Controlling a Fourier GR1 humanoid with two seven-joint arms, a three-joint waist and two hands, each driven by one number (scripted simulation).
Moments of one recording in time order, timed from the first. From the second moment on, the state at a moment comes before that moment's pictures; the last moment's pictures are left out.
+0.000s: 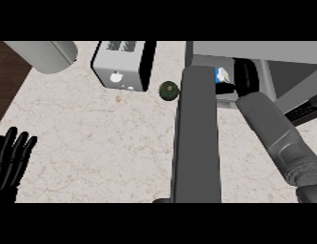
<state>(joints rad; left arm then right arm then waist) 0.36 0.08 -0.02 -2.21 0.07 -0.17 -0.04 -1.04 -0.19 -0.12 -0.09 0.35 -0.63 -0.56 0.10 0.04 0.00</state>
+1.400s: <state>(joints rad) 0.43 0.04 -0.09 -2.23 -0.02 -0.16 -0.08 -1.01 -0.29 -0.26 -0.14 0.24 -0.58 -0.69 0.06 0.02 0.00</state>
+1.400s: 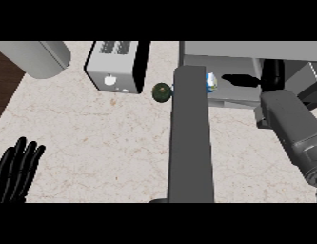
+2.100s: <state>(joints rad) 0.47 0.02 -0.12 -2.23 -0.03 -0.16 -0.09 -0.93 -0.27 -0.32 -0.18 0.15 -0.32 -0.78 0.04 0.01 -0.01</state>
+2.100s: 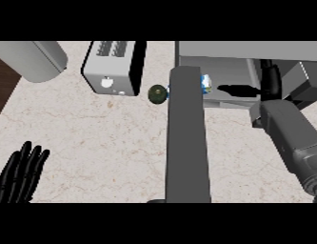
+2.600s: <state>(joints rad) 0.47 0.01 -0.15 -2.25 -0.04 -0.14 -0.08 -0.79 -0.21 -0.31 -0.22 0.13 -0.19 -0.83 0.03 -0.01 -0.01</state>
